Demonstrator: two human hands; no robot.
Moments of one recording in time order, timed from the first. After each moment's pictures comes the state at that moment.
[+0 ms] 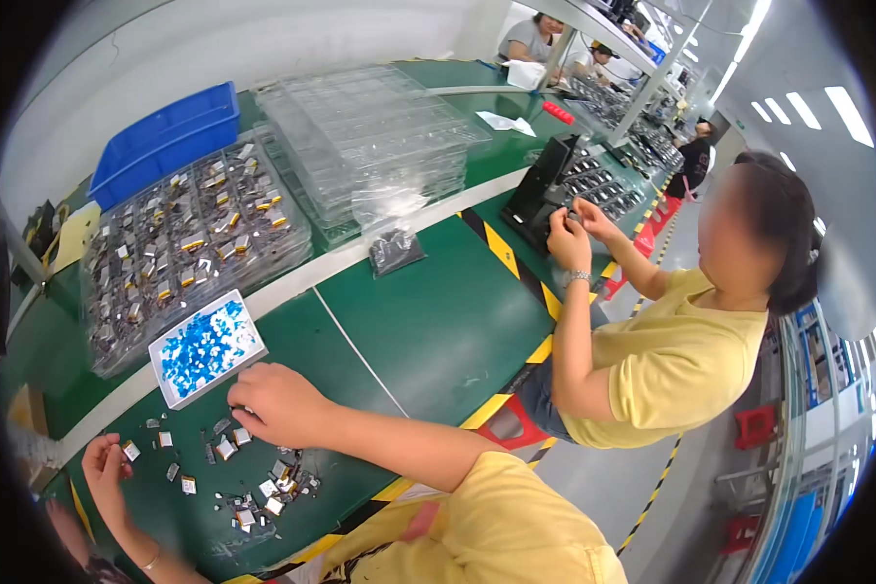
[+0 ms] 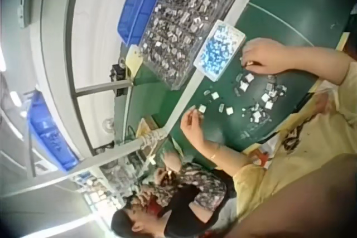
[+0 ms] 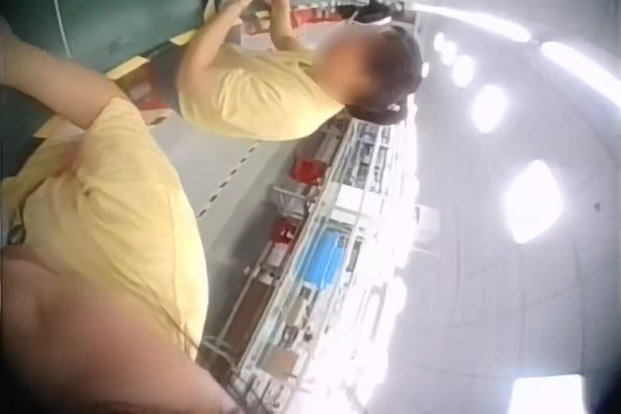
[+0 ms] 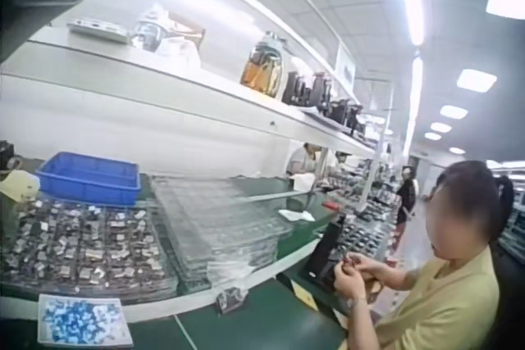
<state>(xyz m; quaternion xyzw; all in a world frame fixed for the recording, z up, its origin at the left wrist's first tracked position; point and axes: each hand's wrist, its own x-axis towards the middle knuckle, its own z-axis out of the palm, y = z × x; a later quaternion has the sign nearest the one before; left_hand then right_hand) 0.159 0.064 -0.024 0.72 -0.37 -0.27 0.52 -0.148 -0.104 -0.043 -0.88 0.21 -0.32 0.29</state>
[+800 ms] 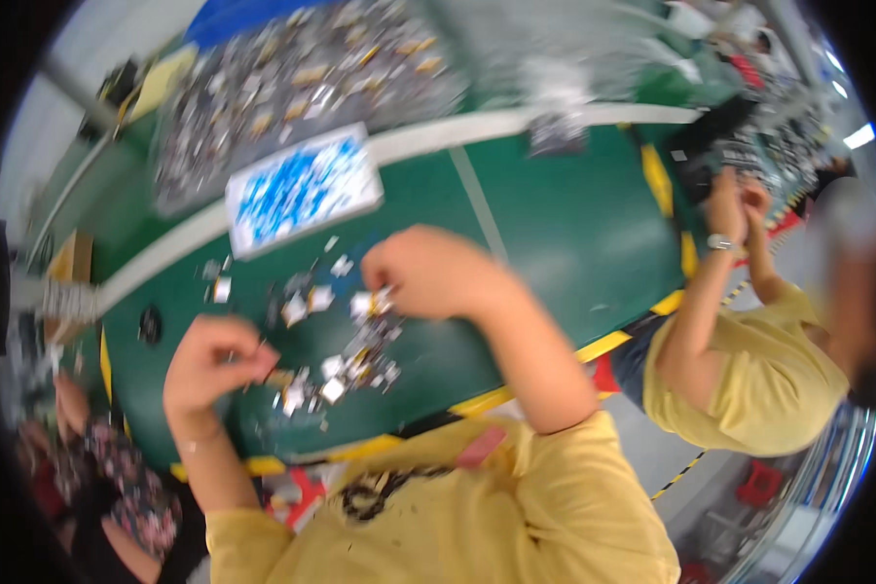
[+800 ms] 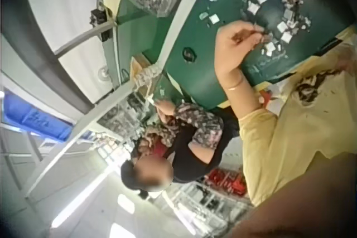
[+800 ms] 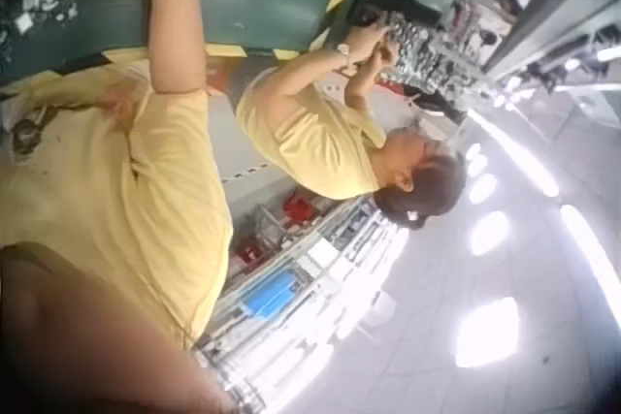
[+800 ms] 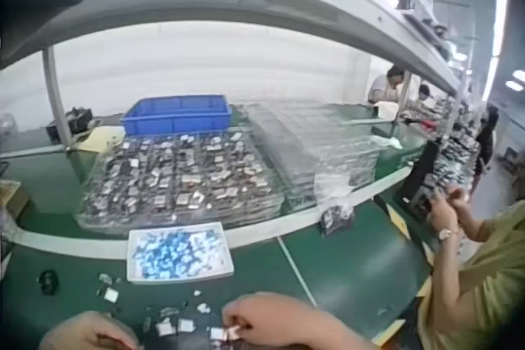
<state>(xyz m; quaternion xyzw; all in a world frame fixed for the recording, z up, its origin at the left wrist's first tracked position) 0.060 0.023 -0.008 0.52 -0.54 -0.56 0.36 -0.196 -0.135 -0.029 -0.90 0.22 -0.03 0.37</state>
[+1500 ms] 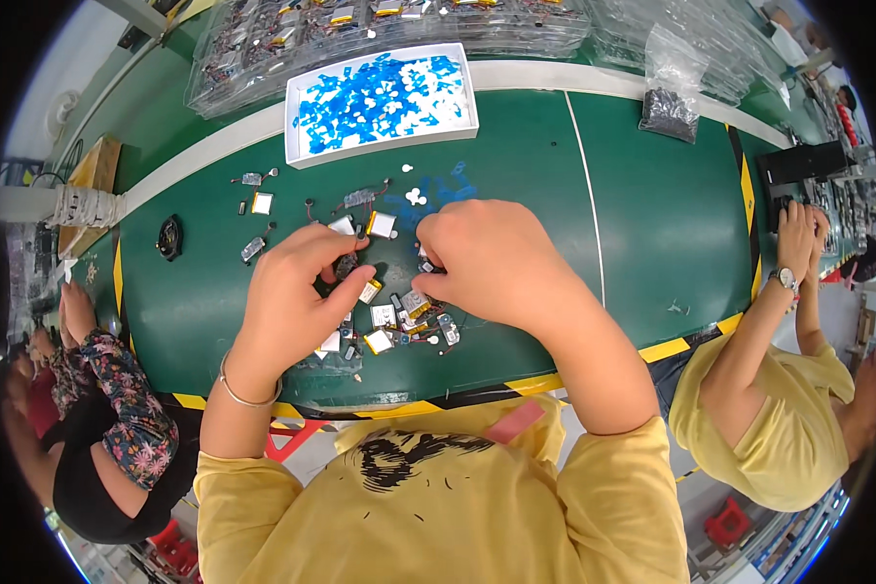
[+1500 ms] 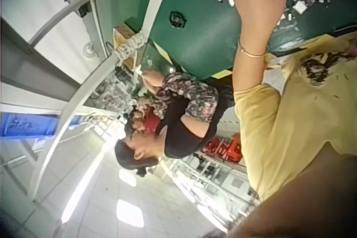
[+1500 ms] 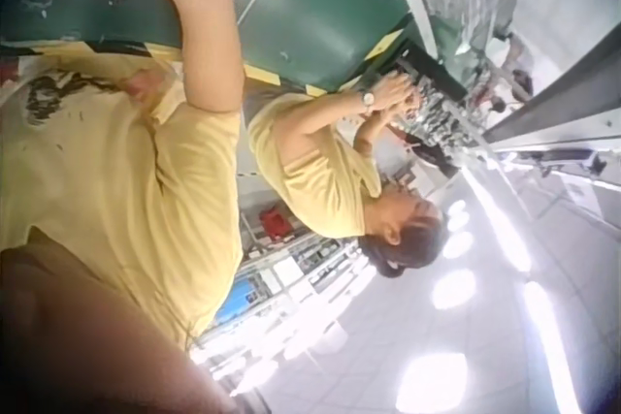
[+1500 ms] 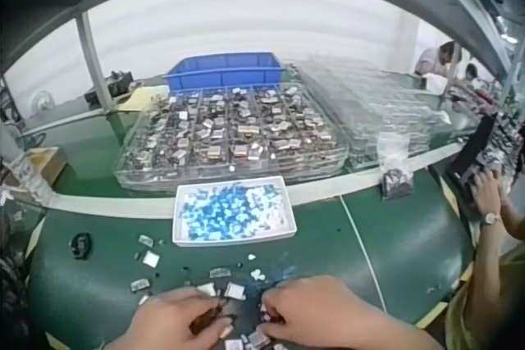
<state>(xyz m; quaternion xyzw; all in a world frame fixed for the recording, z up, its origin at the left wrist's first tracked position) 0.005 0.025 -0.033 0.69 -0.62 -0.21 0.30 -0.167 -0.096 -0.022 -0.92 0.26 0.05 0.28</state>
